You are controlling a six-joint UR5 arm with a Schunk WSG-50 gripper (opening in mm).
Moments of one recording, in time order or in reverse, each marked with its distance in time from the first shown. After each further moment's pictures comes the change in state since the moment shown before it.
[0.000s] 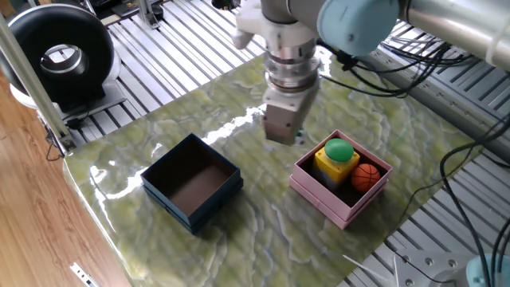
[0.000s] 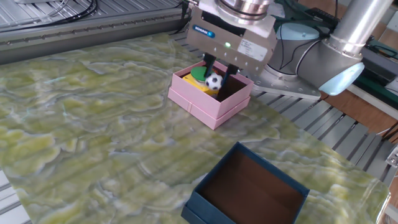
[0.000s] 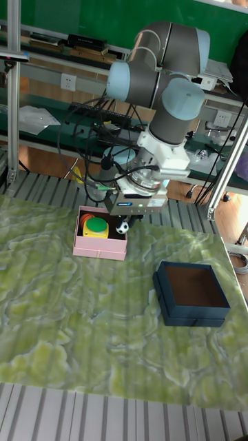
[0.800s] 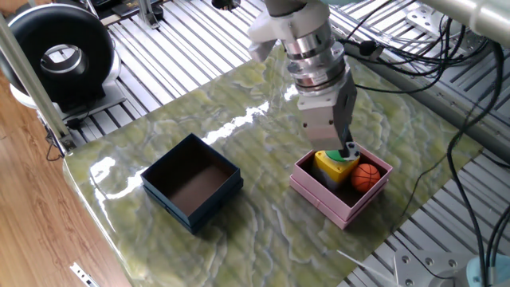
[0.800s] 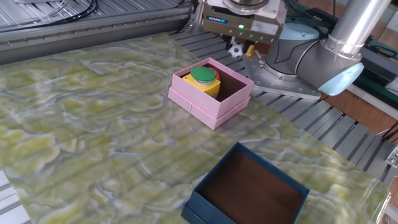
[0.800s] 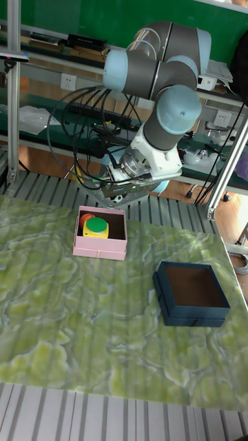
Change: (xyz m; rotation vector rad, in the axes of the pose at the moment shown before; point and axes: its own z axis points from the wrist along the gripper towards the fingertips) arm 0.088 0.017 -0.017 -0.129 0.324 -0.148
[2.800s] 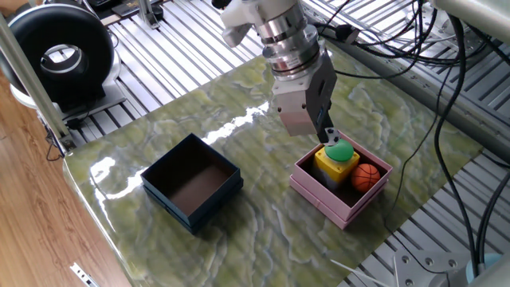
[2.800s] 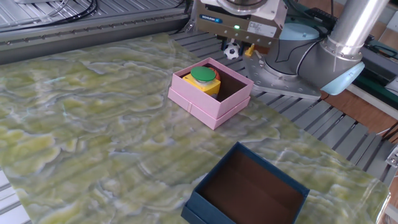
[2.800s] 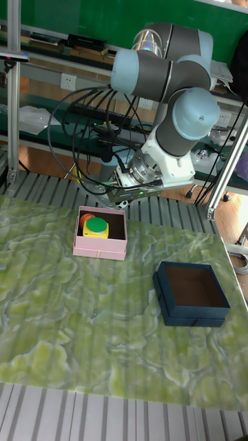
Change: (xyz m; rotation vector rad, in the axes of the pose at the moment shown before) arm -0.037 -0.011 -0.029 0.033 -0.017 0.045
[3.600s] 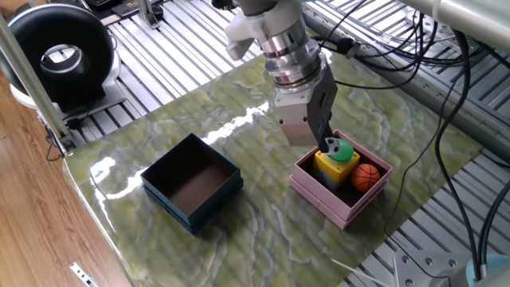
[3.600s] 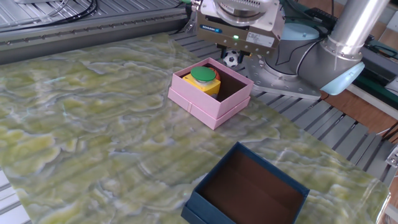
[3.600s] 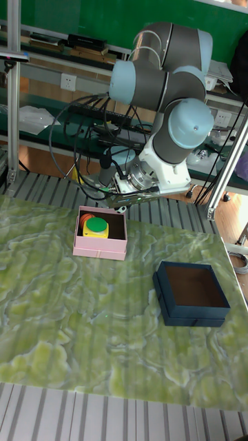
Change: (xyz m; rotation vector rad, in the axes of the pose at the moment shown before) arm -0.006 0.003 0.023 0.004 -0.011 0.008
